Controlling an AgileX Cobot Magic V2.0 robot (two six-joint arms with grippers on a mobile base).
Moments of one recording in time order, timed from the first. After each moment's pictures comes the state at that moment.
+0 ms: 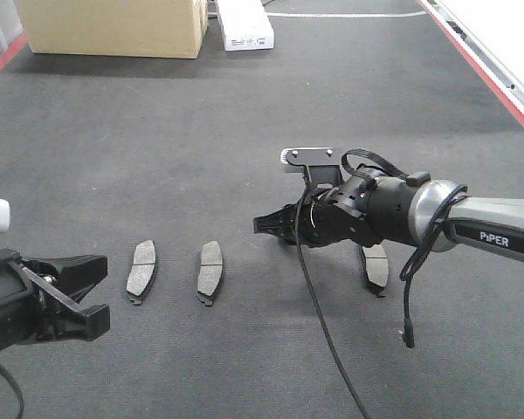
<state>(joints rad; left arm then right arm) -0.49 0.93 -0.55 -0.07 0.19 -0.22 0.50 1.96 -1.29 -0.47 0.34 0.77</state>
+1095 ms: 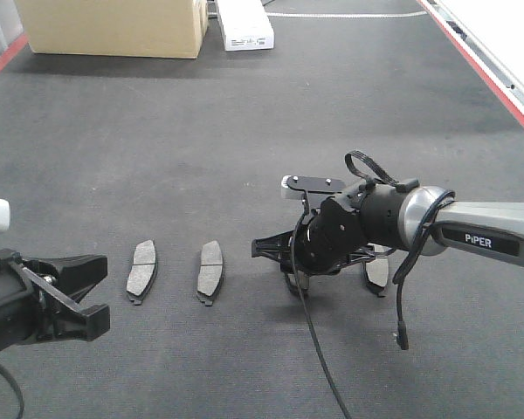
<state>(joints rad) -0.49 0.93 -0.55 -0.07 0.19 -0.22 0.50 2.00 -1.29 -0.14 0.47 0.57</state>
